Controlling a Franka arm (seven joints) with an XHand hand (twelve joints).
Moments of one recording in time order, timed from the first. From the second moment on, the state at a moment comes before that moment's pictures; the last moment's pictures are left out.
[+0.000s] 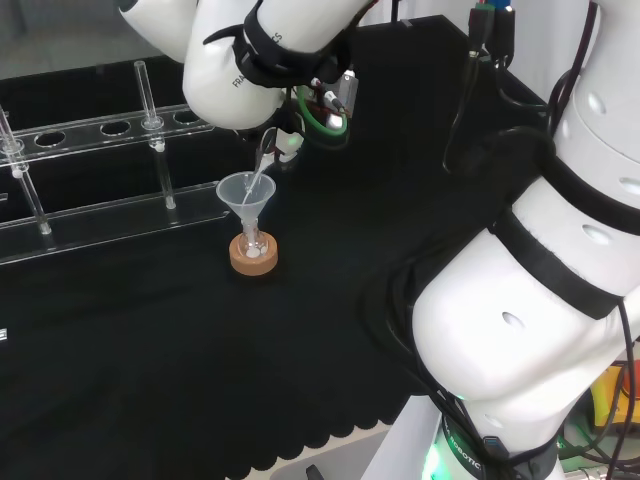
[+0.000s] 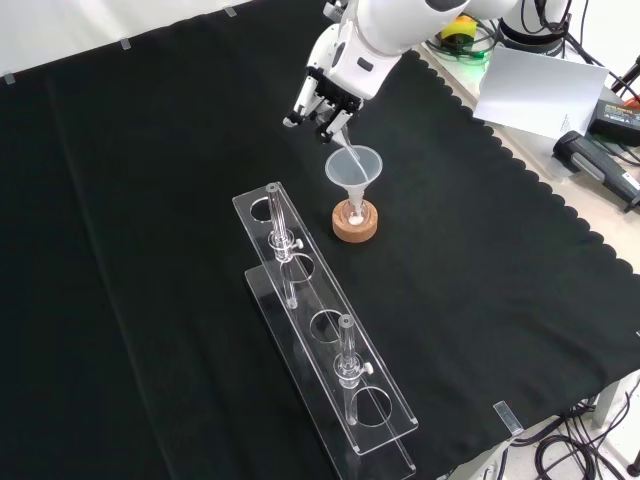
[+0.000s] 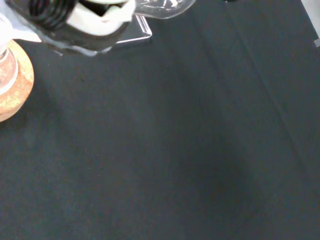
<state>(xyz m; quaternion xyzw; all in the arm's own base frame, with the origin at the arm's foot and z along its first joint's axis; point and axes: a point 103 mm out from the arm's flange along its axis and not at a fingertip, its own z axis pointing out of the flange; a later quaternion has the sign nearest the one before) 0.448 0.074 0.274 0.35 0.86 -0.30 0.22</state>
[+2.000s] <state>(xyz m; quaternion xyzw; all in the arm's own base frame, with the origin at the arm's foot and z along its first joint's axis) 0.461 0.084 0.277 0.27 0.84 -0.35 0.32</state>
